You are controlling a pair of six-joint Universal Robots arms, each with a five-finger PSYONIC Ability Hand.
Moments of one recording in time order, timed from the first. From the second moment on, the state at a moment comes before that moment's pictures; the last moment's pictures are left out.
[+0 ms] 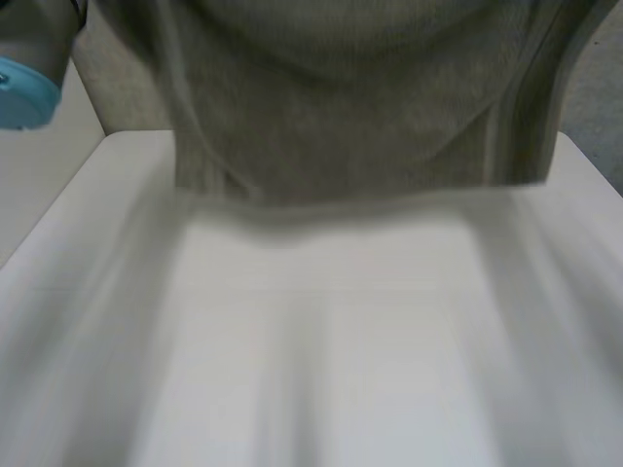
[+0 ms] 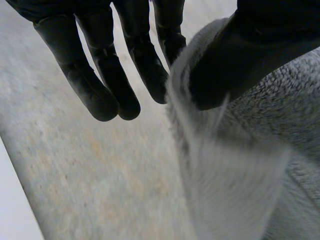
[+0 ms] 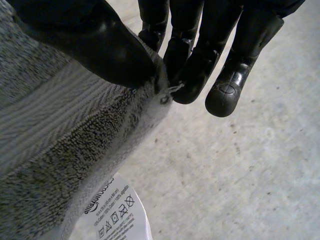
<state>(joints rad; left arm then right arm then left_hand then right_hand) 4.35 -2.31 -0.06 2.81 -1.63 3.36 1.78 -1.16 0.80 -0.23 1.48 2.56 1.45 1.52 1.55 1.52 1.48 1.34 1.33 1.34 1.35 1.18</state>
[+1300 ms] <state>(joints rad) 4.45 -1.36 -2.09 3.44 -1.45 3.60 1.60 -1.80 1.67 0.46 1.17 2.43 1.45 1.52 1.55 1.52 1.49 1.34 1.33 1.35 1.35 1.18</state>
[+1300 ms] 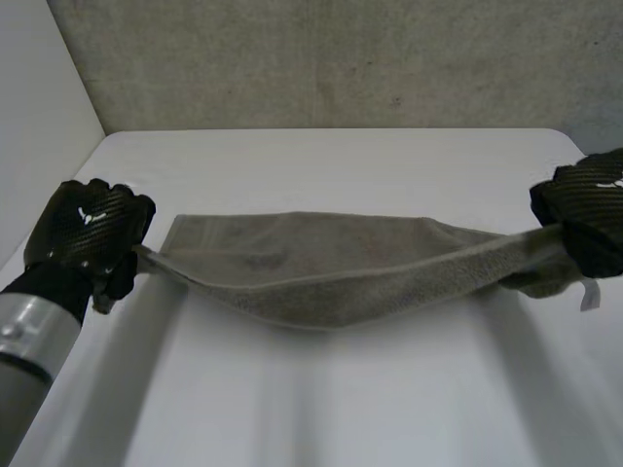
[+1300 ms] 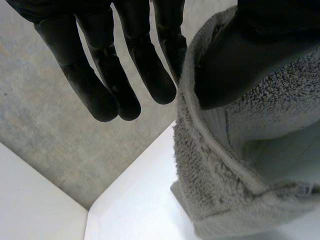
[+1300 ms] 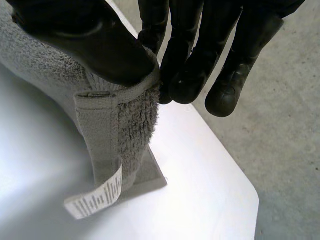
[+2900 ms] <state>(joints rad) 4.35 -2.39 -1.14 3.37 -1.57 3.60 1.73 -0.92 1.28 -0.23 1.44 2.50 0.27 0.26 0.25 0.26 0.22 0.24 0.25 0.25 0.26 0.02</state>
